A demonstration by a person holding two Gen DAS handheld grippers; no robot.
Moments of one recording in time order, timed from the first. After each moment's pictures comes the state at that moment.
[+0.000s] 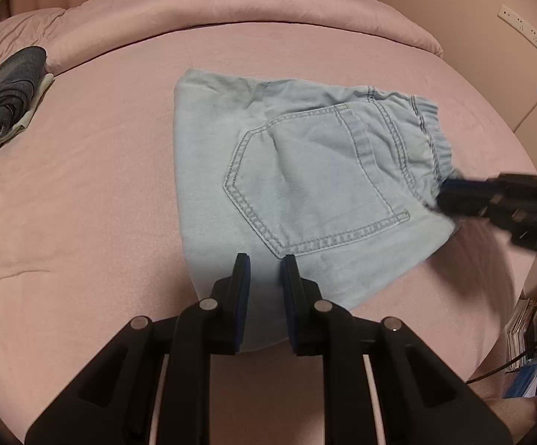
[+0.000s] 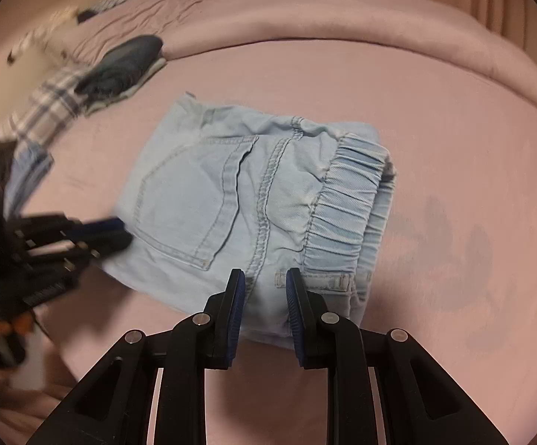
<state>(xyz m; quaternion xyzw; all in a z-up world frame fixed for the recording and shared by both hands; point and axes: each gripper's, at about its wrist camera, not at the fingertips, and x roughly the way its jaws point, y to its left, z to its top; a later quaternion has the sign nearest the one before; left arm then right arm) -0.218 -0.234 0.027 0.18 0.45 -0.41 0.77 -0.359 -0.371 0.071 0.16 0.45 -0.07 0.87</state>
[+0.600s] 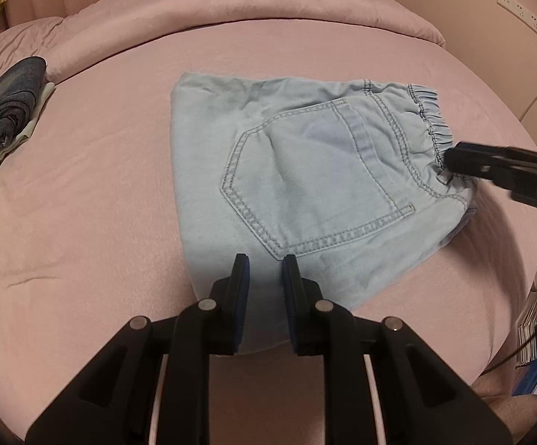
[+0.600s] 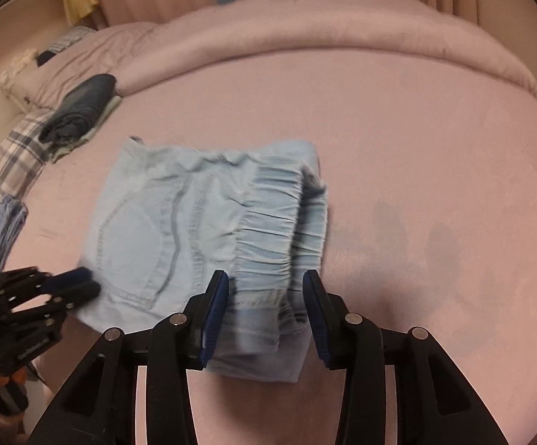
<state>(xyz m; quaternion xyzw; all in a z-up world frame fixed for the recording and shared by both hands) -0.226 -0.240 0.027 0.21 0.45 -0.40 0.78 -0.363 -0.387 0.071 0.16 0.42 -0.14 0.88</state>
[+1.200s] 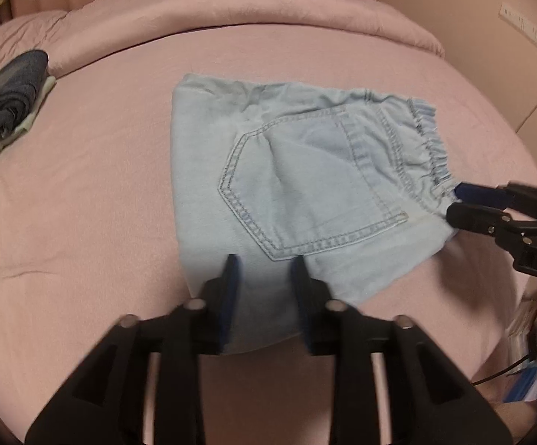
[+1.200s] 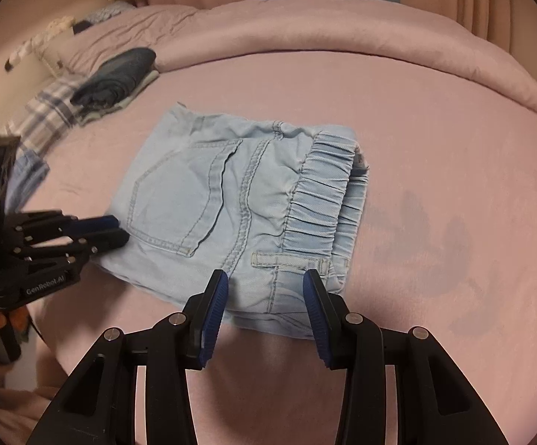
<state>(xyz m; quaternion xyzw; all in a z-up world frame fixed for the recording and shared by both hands) -0.228 -0.233 0.032 0.17 0.45 -0.41 0.78 -0.376 -0.372 0.063 0.16 0.43 -0.09 0.89</state>
